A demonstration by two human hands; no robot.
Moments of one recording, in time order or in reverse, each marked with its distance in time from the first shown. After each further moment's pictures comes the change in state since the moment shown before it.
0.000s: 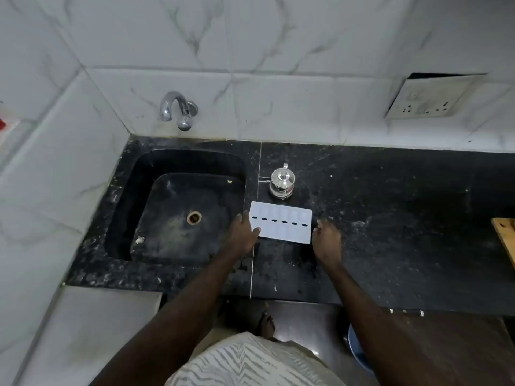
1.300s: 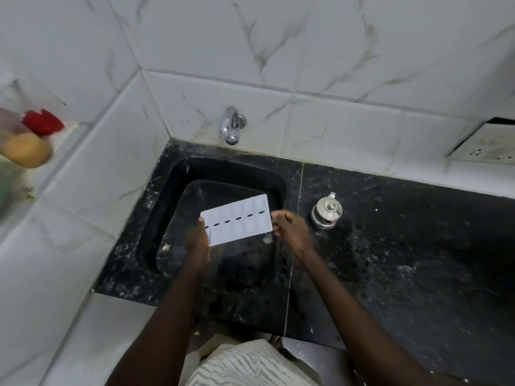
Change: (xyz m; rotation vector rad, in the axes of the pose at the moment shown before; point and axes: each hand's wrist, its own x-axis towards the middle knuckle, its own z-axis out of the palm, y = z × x) left_hand 0.041 -0.177 -0.130 -1.149 0.529 -0.702; right_hand 0.025 -0.227 0.078 0.744 -0.466 0.063
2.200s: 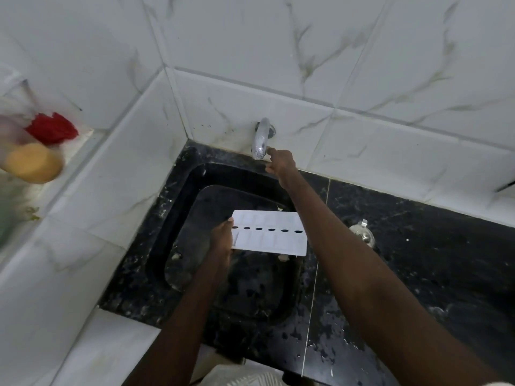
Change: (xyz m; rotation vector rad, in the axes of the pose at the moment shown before) left_hand -0.021 0.077 0.028 -0.040 -0.213 0.025; right_hand 0.201 -0.156 0.120 -0.076 0.041 0.147
